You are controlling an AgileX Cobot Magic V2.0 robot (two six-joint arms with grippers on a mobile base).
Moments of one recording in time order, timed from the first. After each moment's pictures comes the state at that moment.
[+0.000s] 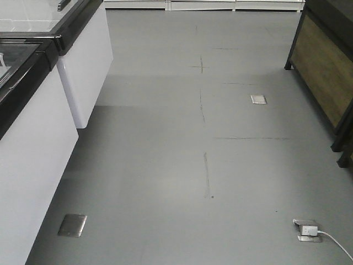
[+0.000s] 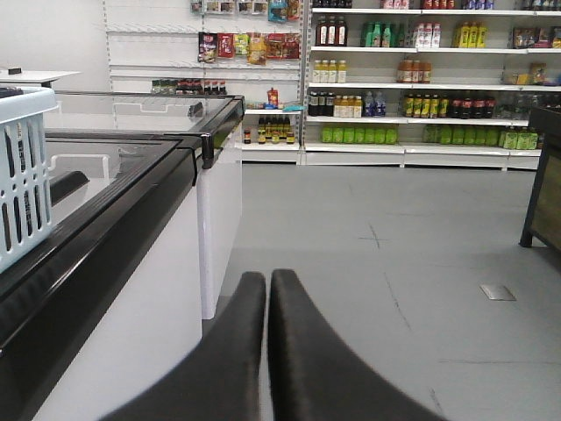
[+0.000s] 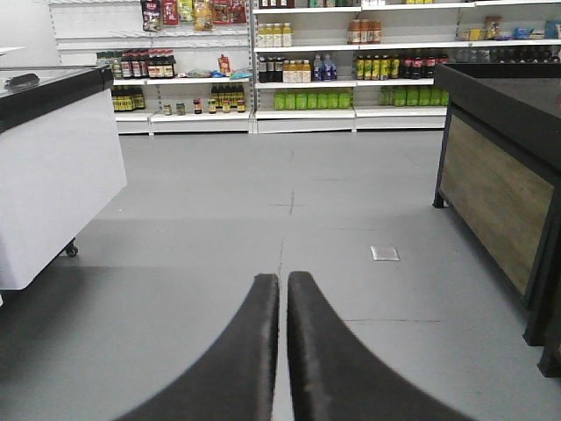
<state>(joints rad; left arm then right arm) 0.06 -0.01 0.03 0.01 0.08 -0.06 0.01 -0.01 0.03 -0.04 0.14 0.07</state>
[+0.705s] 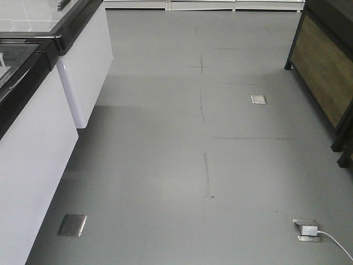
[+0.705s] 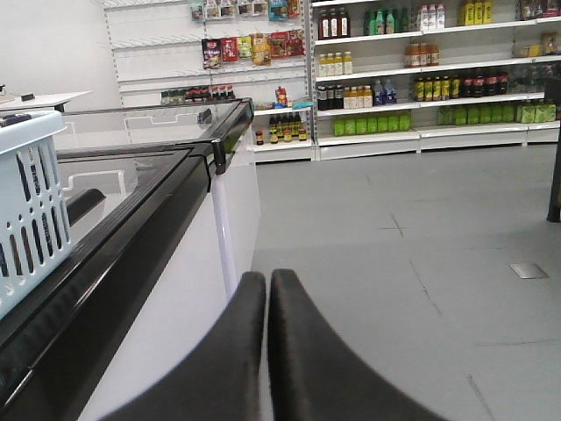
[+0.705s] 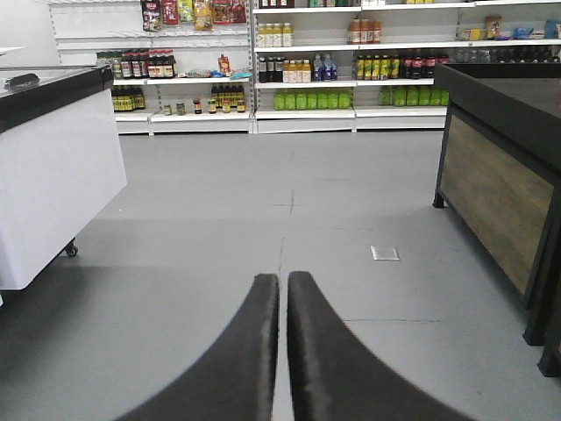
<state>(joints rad) 0.06 -0.01 0.03 0.08 0.08 -0.03 0.01 -0.01 0.03 -0.04 0.14 0.07</state>
